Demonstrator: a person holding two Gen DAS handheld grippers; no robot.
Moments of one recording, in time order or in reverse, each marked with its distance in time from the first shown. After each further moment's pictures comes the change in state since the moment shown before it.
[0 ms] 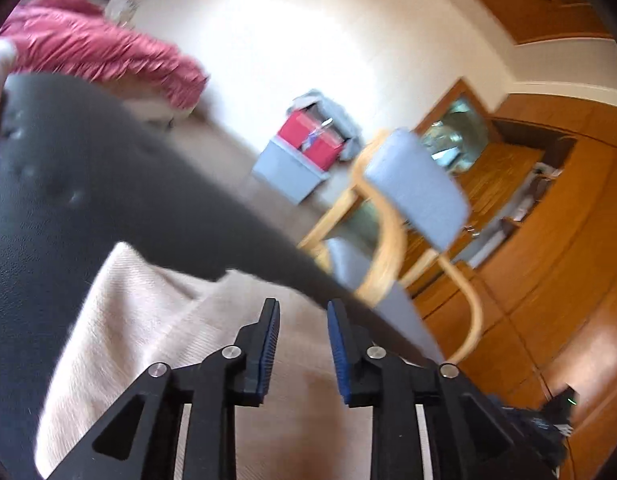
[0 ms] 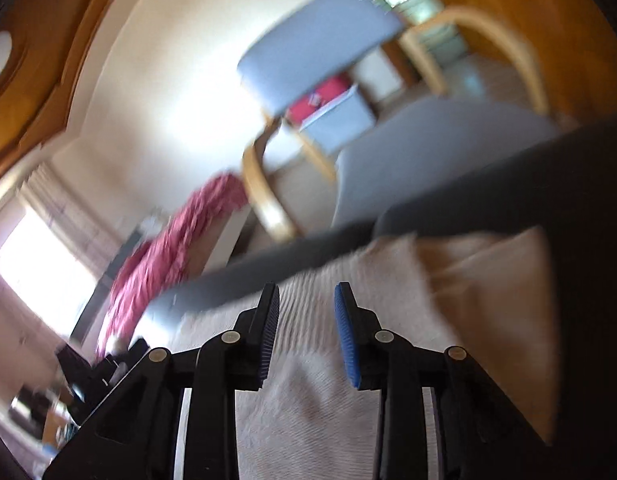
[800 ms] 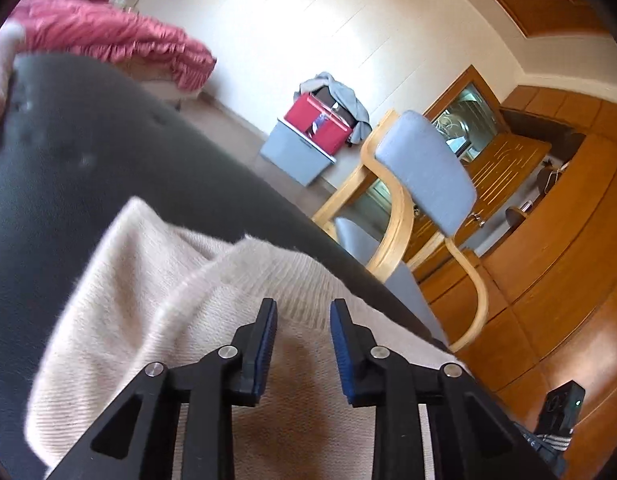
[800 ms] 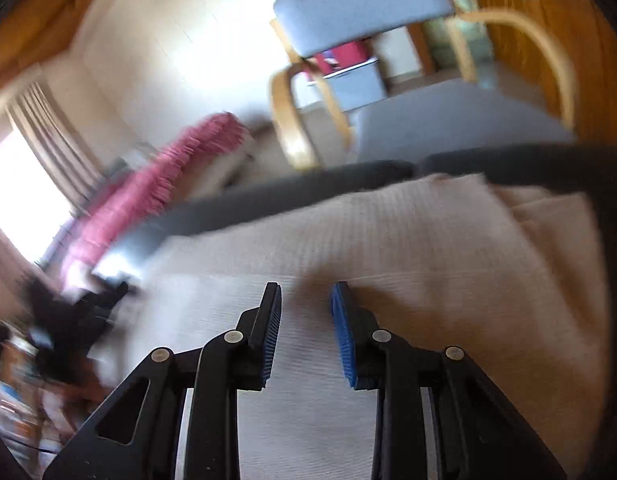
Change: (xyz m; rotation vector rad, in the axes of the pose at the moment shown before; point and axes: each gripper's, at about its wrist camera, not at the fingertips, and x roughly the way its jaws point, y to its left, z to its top) left arm 0.012 0.027 -0.006 -0.022 0.069 0.121; right arm 0.027 0.051 -0.045 -0.165 0.091 -0.121
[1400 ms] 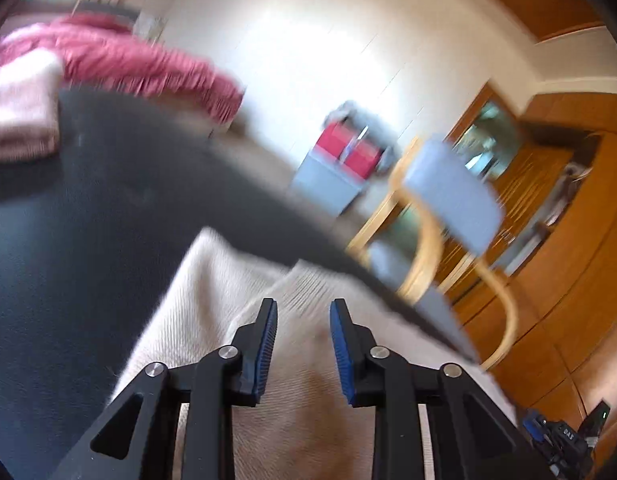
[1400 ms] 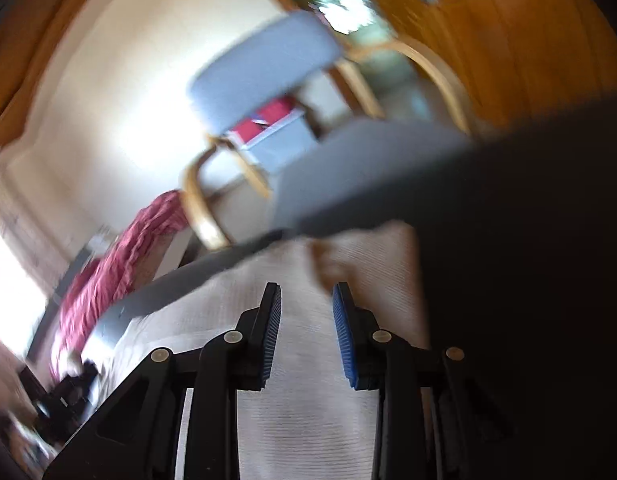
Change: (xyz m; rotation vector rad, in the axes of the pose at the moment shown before) left arm -0.038 0.001 -0.012 0.028 -0.146 0.051; right arm -0.071 -0.067 0.005 0.129 -0.211 -0.110
